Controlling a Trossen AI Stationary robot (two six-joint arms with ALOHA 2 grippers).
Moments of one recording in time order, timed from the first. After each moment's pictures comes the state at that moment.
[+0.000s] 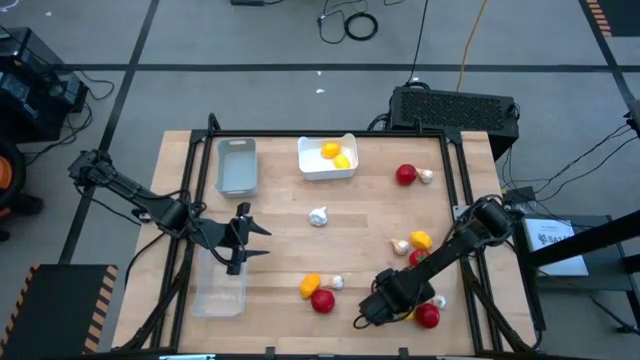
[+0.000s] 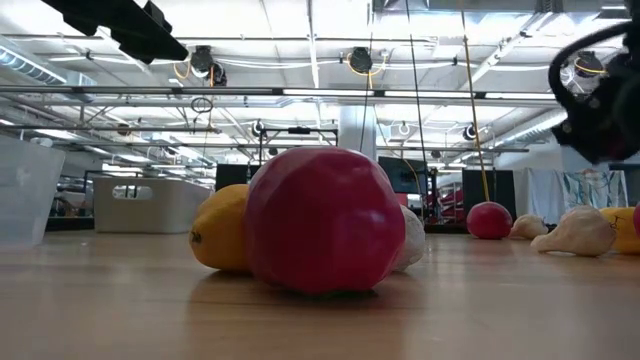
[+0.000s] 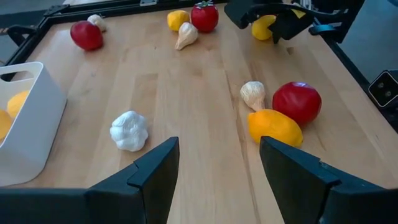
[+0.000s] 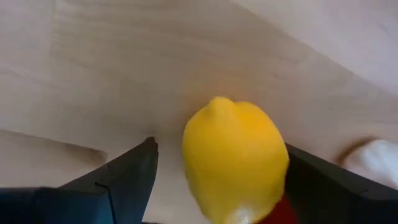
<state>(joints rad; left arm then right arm) -0.47 0.94 0.63 -0.25 -0.35 -0.15 0.62 1.96 1.26 -0.92 -0.35 1.77</state>
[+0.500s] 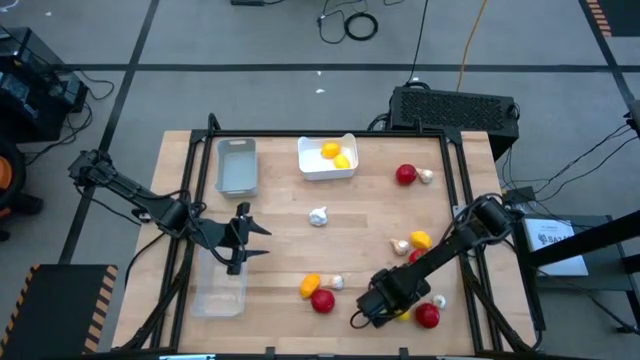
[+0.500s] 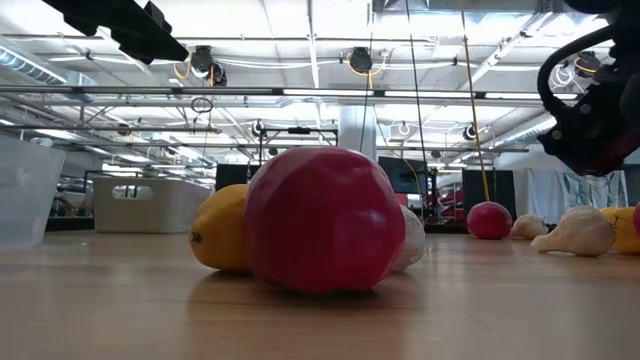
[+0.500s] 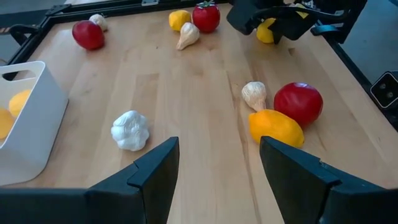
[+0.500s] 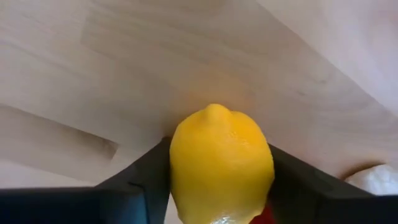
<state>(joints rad) -0.47 0.94 0.63 -0.25 -0.35 -0.15 0.59 1.95 1.24 -0.88 -0.37 1.62</state>
